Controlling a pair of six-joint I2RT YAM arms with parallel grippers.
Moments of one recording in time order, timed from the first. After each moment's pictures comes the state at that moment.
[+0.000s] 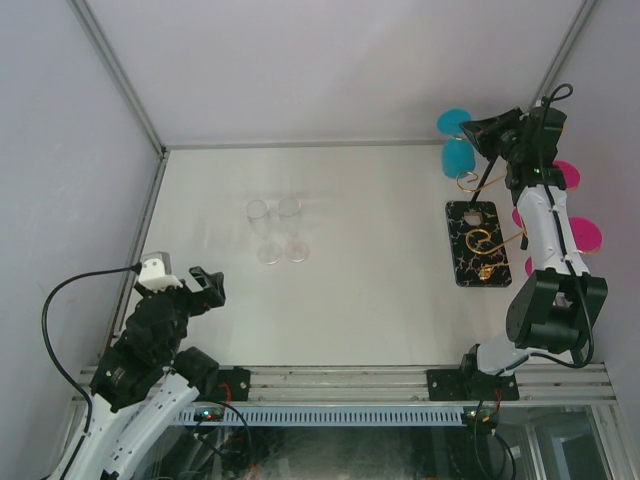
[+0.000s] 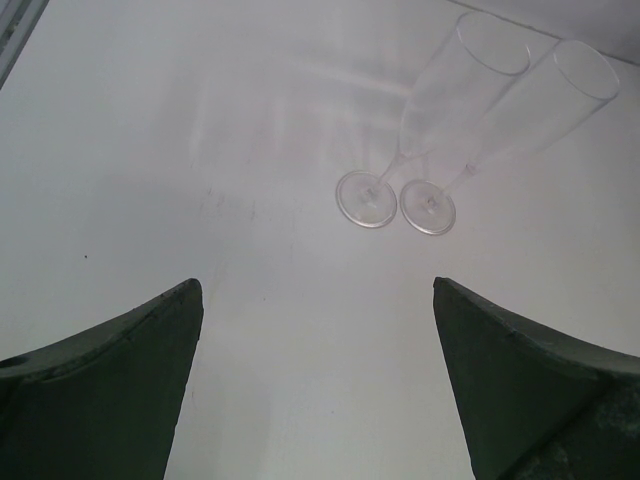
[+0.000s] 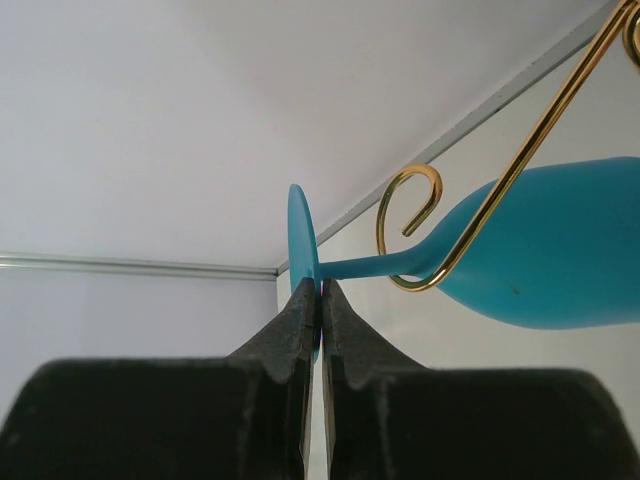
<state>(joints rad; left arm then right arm) -0.55 0.19 0.65 -0.80 -0.52 -0.47 -0.17 1.54 1.42 -0.13 -0.41 1.02</state>
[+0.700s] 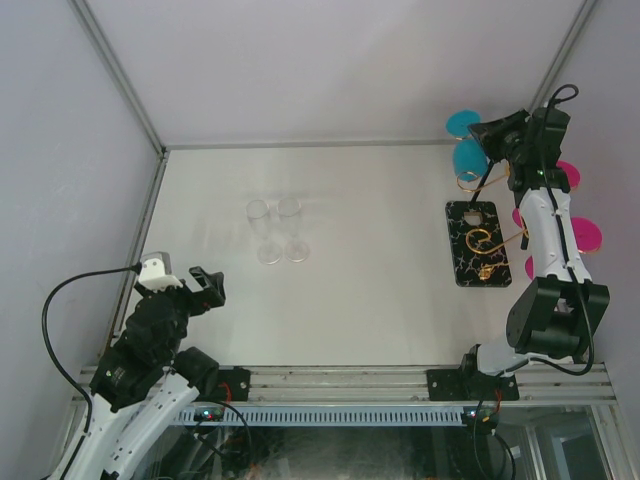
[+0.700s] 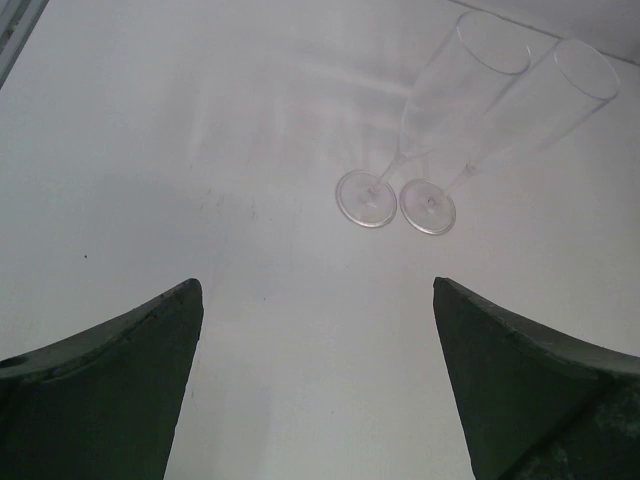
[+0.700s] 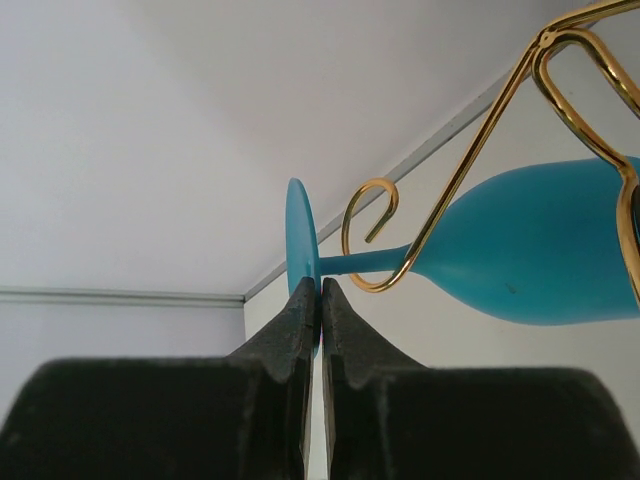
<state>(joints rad) -0.55 0.19 0.65 -0.80 -0.52 -0.47 -0.18 1.51 1.42 -0.19 -0.33 0.95</state>
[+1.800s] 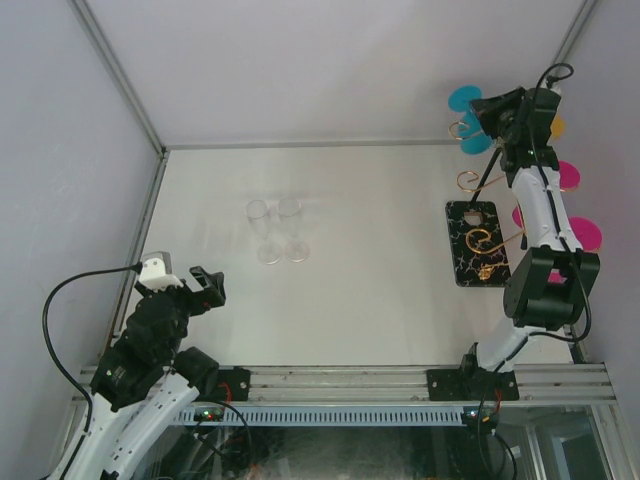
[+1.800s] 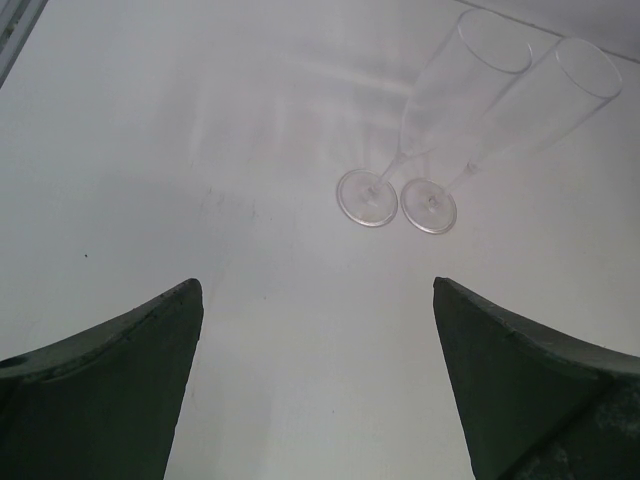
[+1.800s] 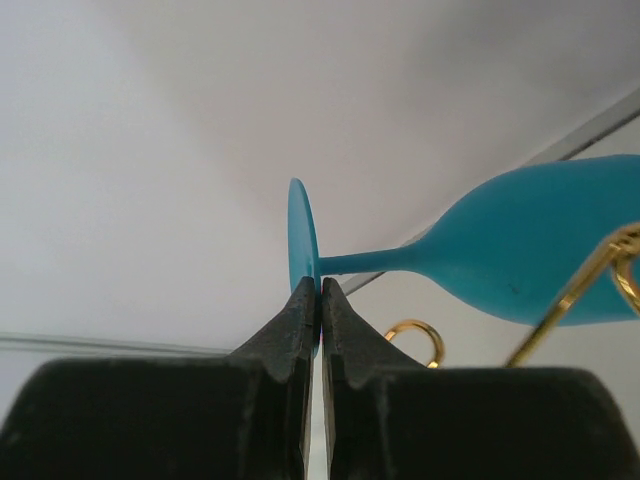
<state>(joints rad) -0.55 0.19 0.65 -0.79 -0.52 -0.47 -0.15 1.67 1.56 -0.07 -0.21 0.95</state>
